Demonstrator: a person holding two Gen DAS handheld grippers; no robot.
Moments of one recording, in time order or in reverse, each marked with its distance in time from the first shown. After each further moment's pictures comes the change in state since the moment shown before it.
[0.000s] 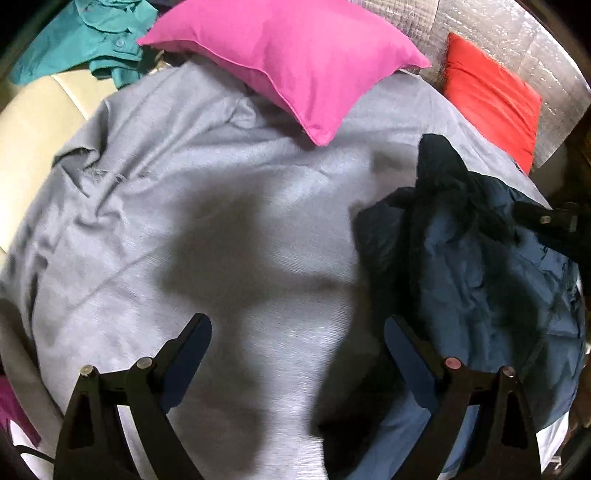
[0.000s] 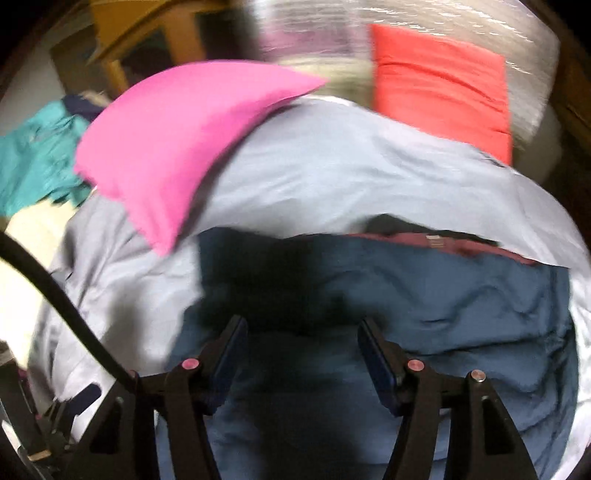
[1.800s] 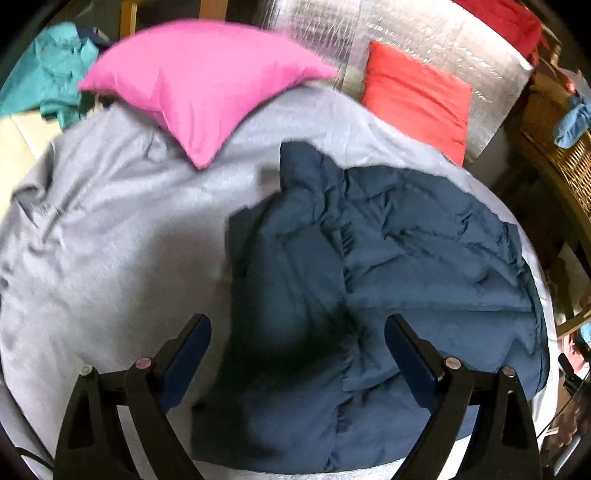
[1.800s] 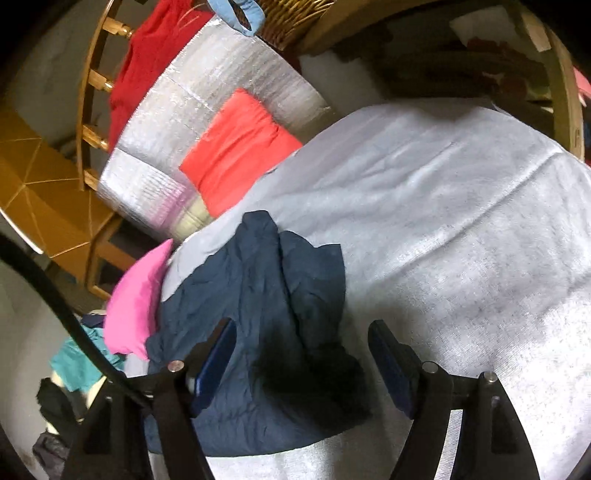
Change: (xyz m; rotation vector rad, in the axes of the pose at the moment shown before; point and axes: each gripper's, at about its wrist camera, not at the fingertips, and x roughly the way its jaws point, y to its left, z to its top) left arm -0.019 -0.085 -0.031 0.103 -0.087 -0.176; right arm -0.158 -0.373 -0.253 0.727 -0.416 0.184
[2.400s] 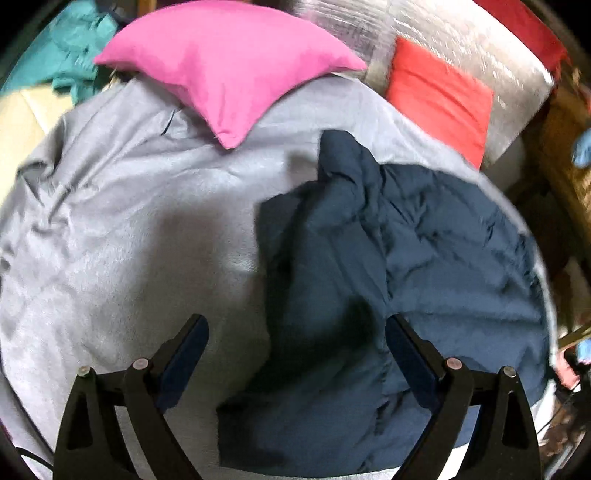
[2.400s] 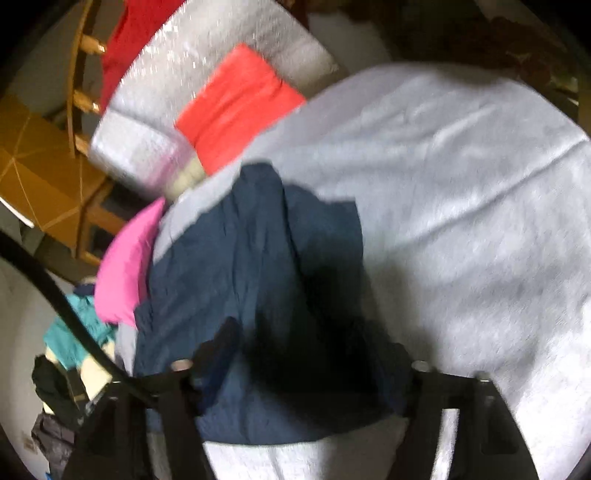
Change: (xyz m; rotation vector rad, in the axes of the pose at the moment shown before) left arm 0.002 0.033 0.006 -0.087 0.033 -0.017; right arm 0.032 0.006 -0.003 0.006 0.119 -0.019
